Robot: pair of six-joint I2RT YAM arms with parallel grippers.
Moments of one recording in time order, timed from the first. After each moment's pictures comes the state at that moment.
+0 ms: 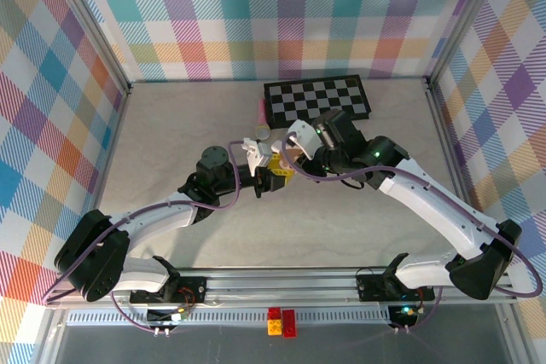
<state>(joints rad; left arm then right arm) -0.66 1.32 0.64 0.60 0.62 -0.07 0.80 1.29 1.37 -0.88 -0.04 -0.16</state>
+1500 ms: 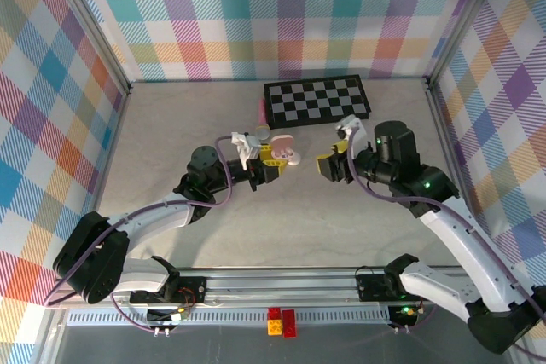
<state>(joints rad) -0.59 1.30 0.61 0.73 0.61 -0.16 0.49 0.95 1.05 -0.61 -0.32 0.06</state>
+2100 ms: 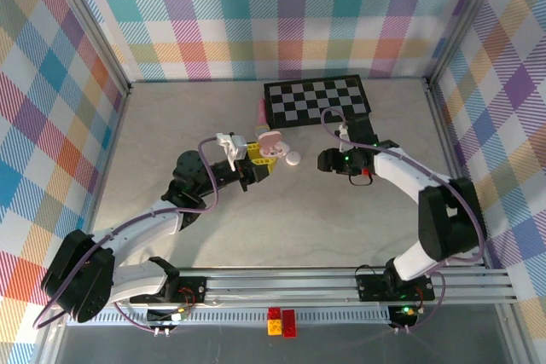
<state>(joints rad) -0.56 1.17 0.56 0.71 0.59 -0.18 0.32 1.58 0.97 -0.44 -0.29 0.36</state>
